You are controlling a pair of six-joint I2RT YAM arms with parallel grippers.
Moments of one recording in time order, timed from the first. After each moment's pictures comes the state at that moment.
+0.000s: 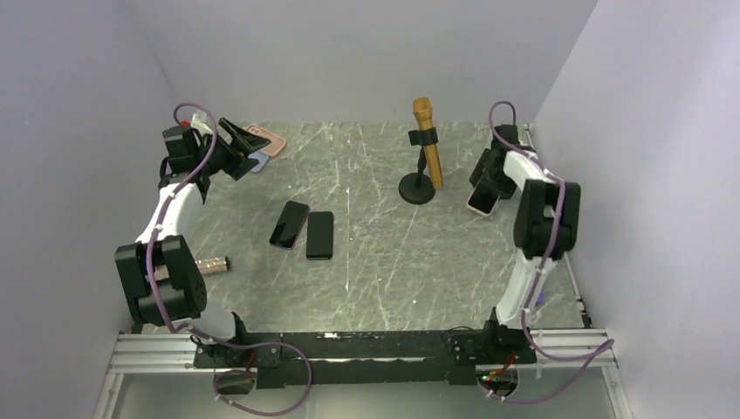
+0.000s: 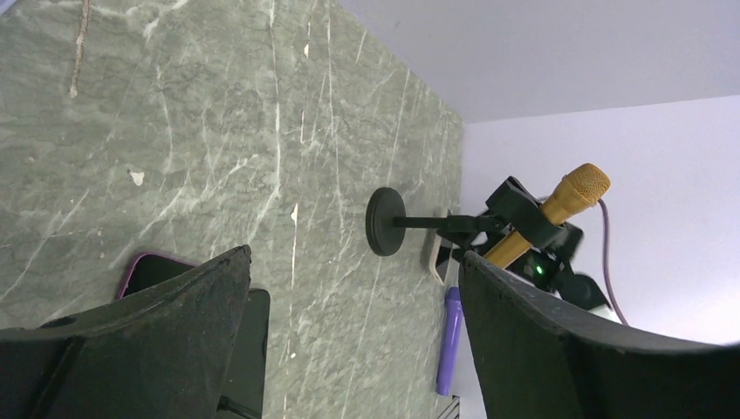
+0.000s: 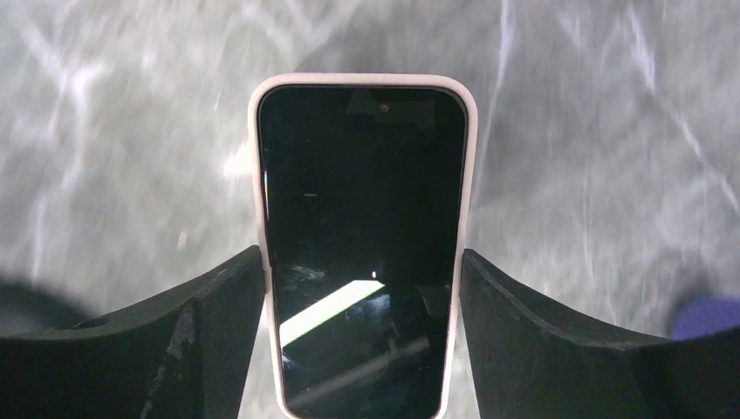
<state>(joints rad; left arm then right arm) 0.22 1.52 1.12 -0.02 0.70 -0.84 -0.10 2.09 1.58 -0.61 0.20 0.43</state>
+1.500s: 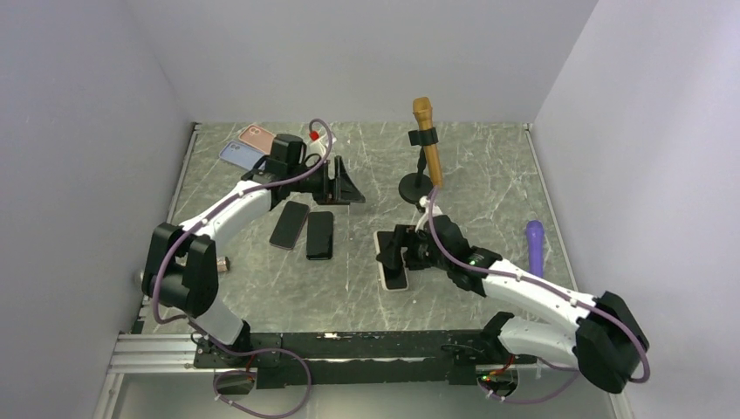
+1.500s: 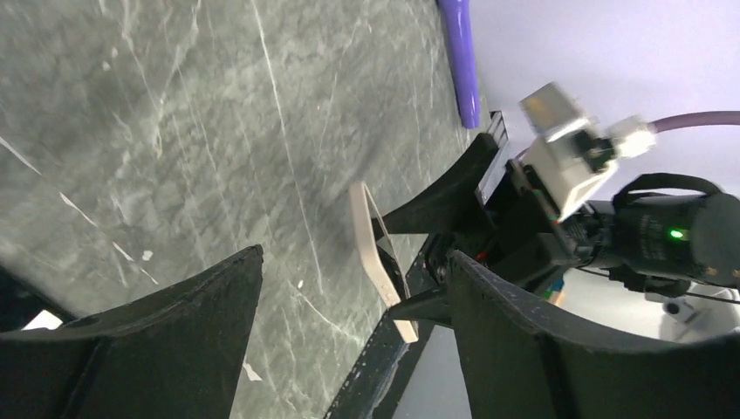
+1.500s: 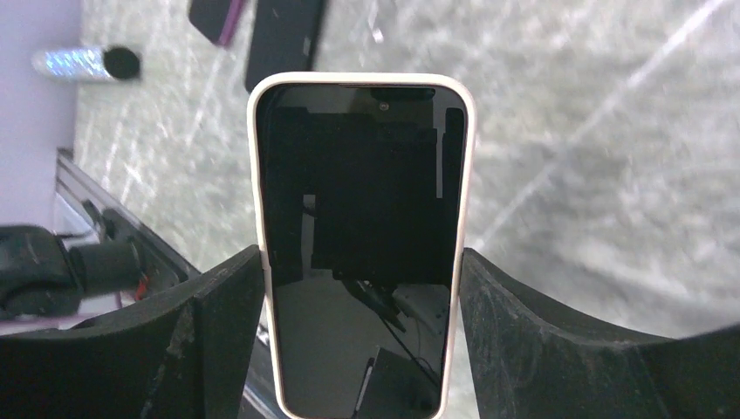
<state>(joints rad) -0.37 1.58 1.18 -0.21 0.80 -0.51 0.74 1.03 0.51 -0.10 -0.09 0.71</state>
